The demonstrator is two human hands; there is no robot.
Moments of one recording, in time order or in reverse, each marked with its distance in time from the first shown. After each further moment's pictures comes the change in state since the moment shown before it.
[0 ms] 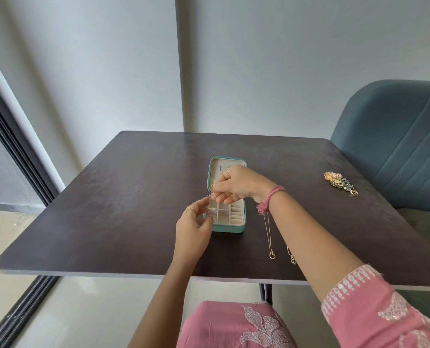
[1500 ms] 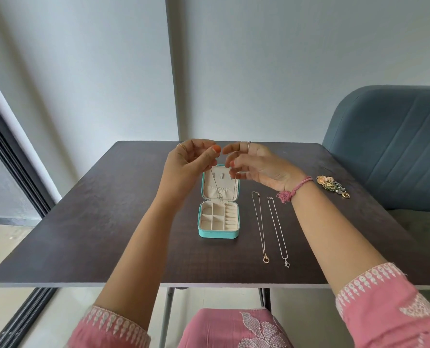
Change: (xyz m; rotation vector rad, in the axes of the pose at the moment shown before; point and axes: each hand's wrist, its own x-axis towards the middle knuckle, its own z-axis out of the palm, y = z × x) left_hand 0.052 0.121 -0.029 -0.407 -0.194 0.219; right_hand -0.020 -0.005 -0.060 0.439 -0.082 -0.346
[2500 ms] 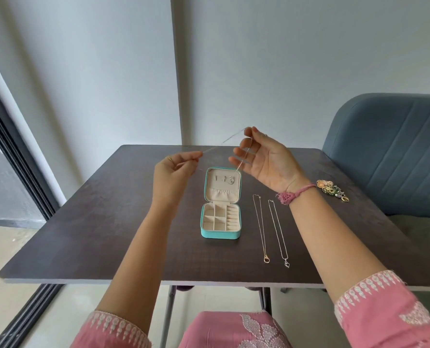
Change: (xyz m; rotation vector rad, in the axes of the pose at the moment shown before) left_hand -0.009 -0.015 -0.021 0.046 0.242 -0.023; right_hand -0.016 -0.019 0.014 0.577 0.078 -0.146
